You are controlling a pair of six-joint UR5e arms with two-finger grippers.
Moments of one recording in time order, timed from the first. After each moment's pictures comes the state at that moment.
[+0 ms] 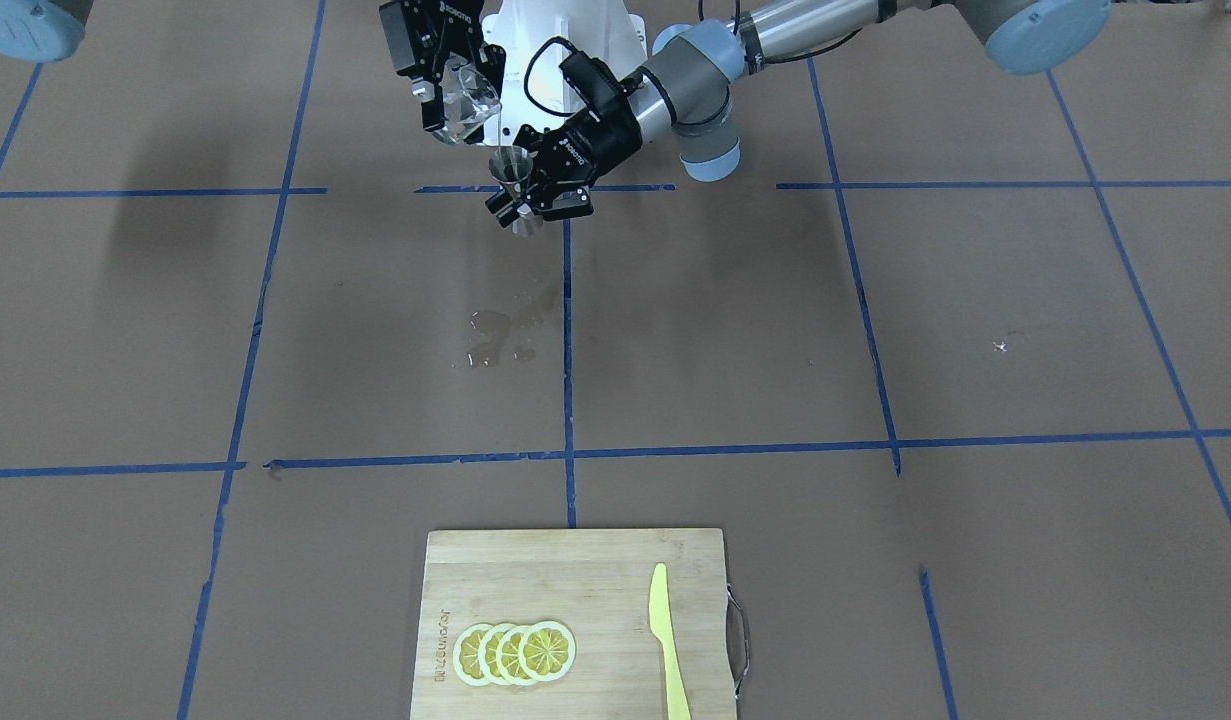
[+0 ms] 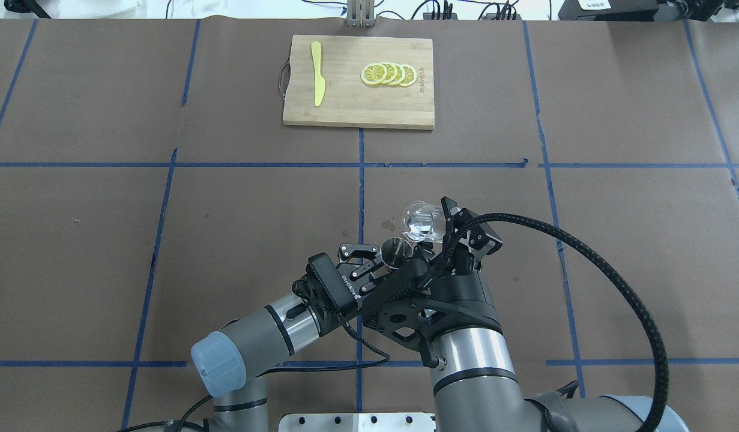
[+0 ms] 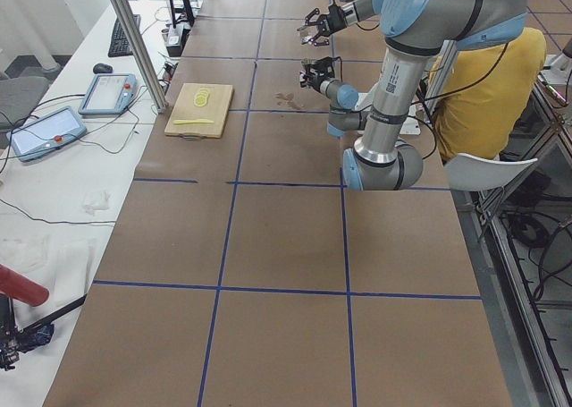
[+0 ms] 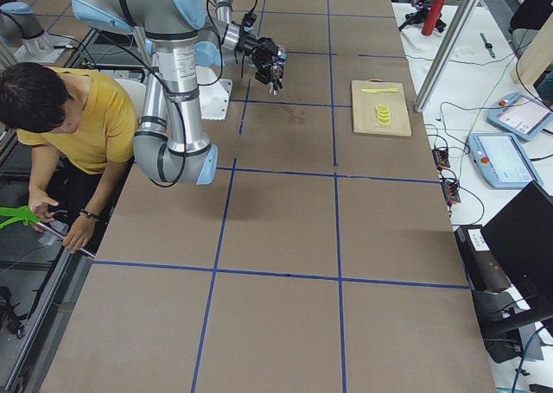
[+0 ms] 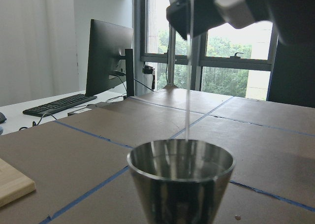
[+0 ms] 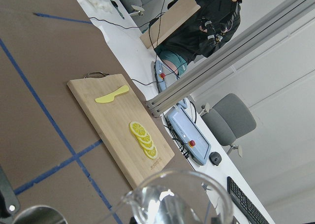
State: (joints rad) left arm -0.17 -2.20 -1.35 -3.19 -1.17 -0.25; right arm 0.00 -1.12 2.26 -1.87 0.43 0.55
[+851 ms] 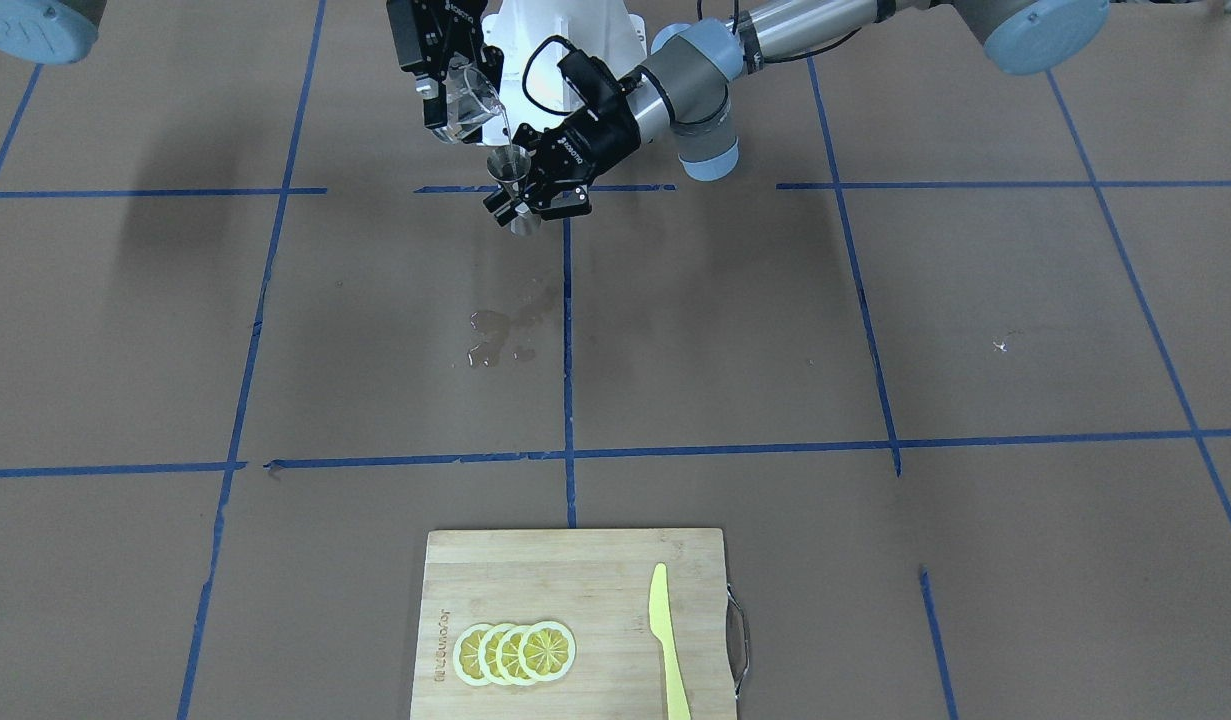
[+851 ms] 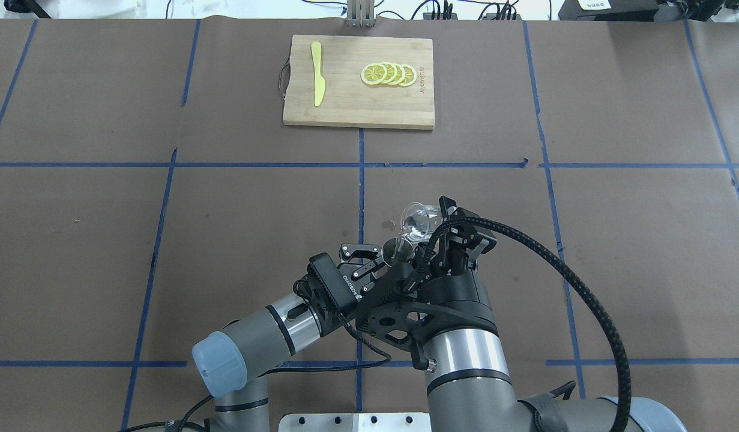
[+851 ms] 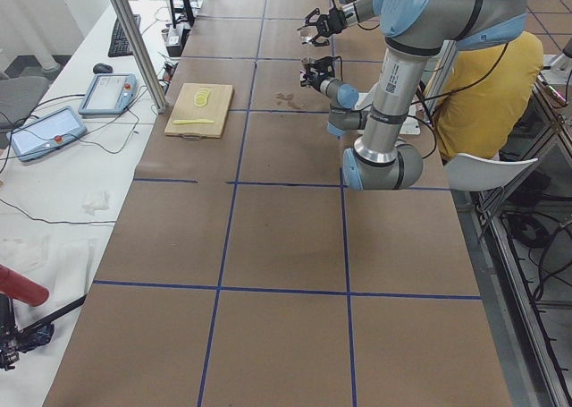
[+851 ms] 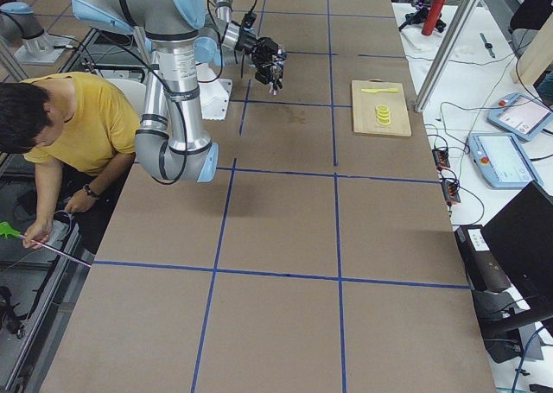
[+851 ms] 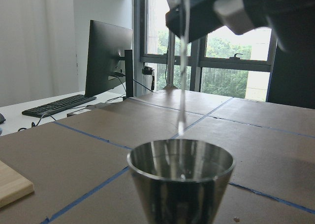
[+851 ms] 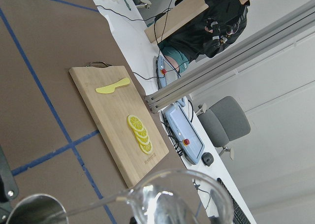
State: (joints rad) left arm -0.17 -2.21 -1.35 -3.19 -1.17 -0.25; right arm 0.00 -1.10 2.26 -1.95 0.42 0.50
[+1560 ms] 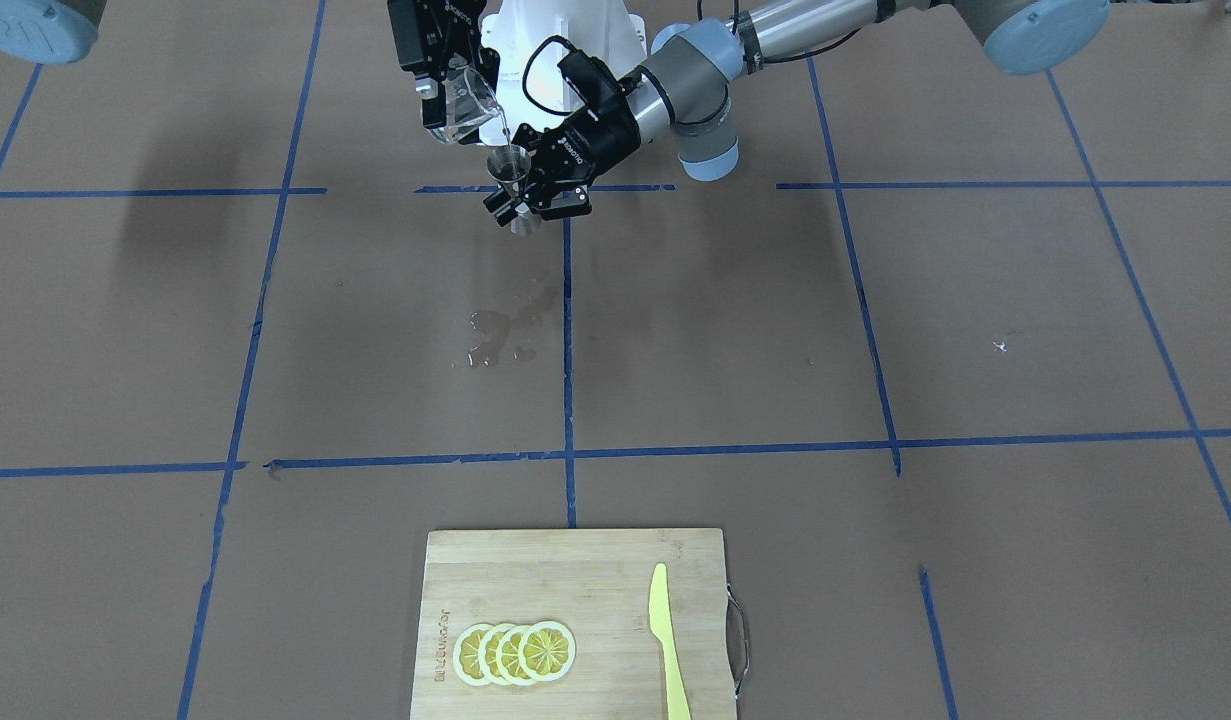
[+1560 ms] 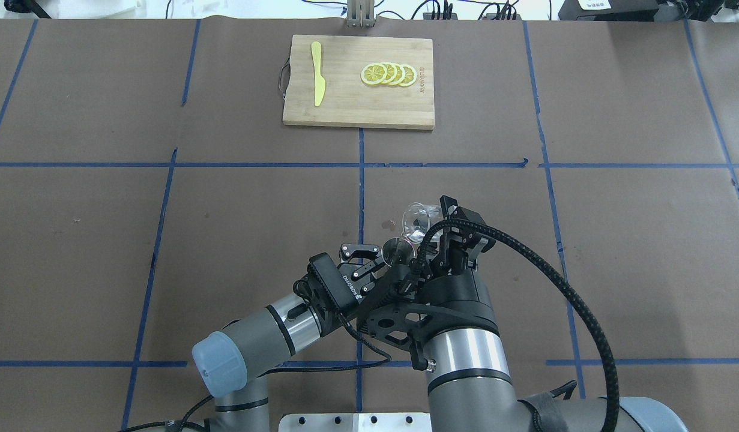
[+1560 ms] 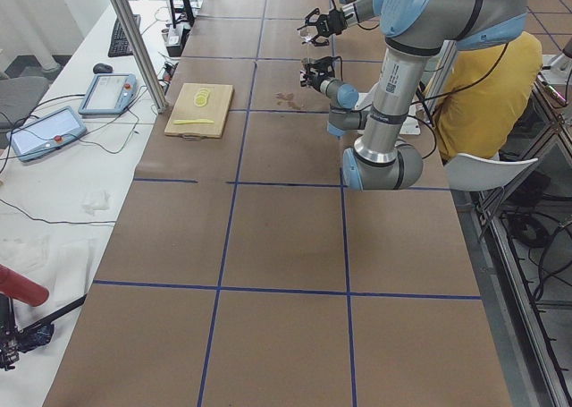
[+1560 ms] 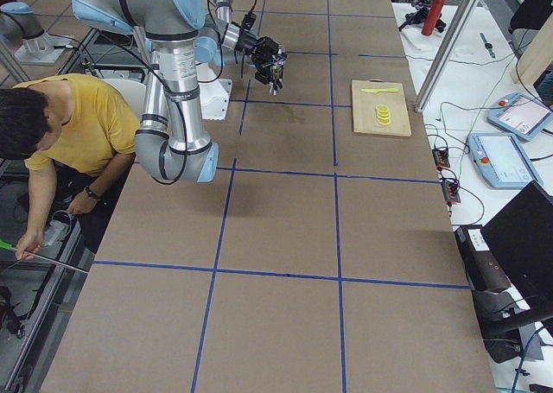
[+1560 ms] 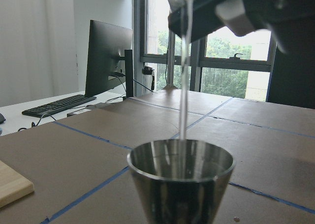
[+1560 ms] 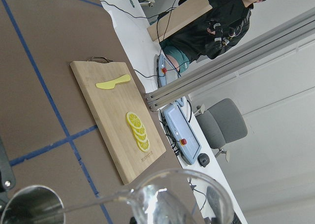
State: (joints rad) left arm -0.17 -2.21 -1.35 -3.20 -1.17 -0.25; right arm 0.00 -1.10 2.26 -1.98 0.42 0.47
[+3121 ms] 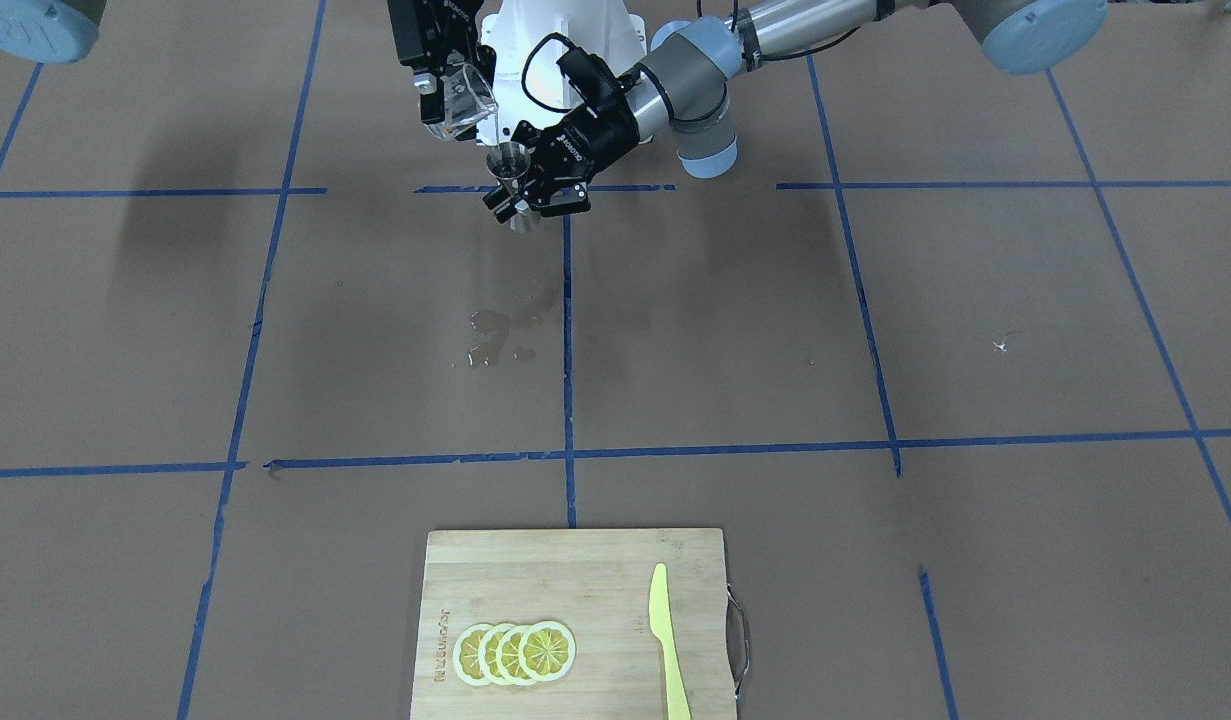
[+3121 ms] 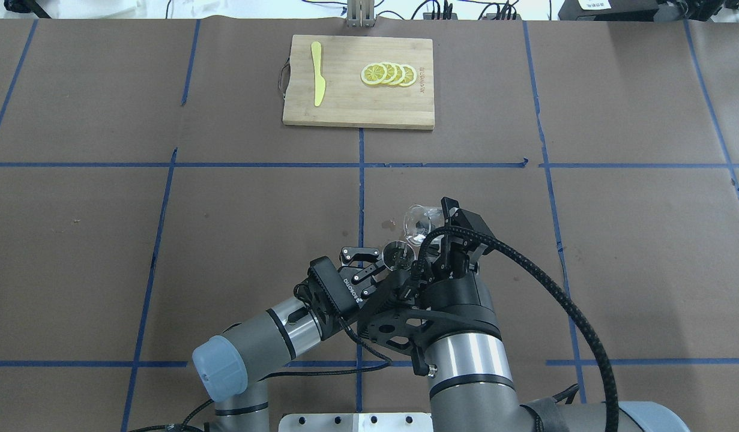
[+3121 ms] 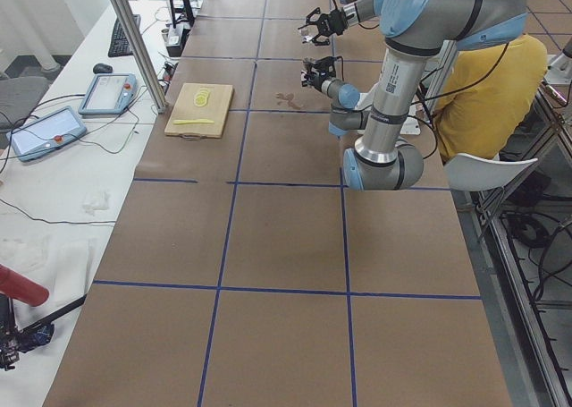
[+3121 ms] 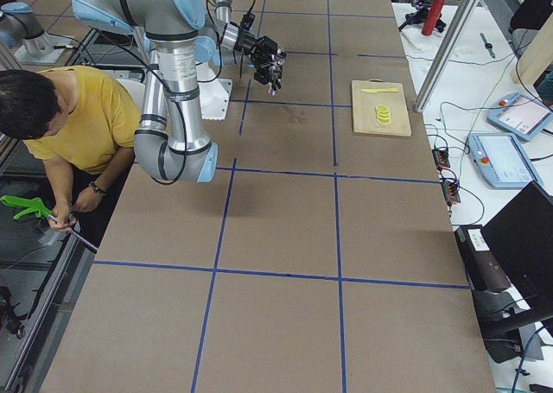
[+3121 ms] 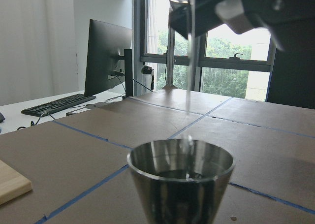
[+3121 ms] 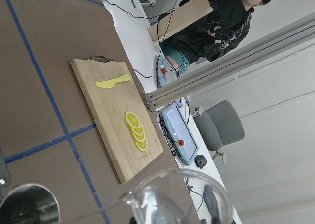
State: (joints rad) left arm -0.16 -2.20 -1.36 -3.19 -1.16 -0.25; right arm -0.01 -1.10 2.27 -1.99 0.41 0.47
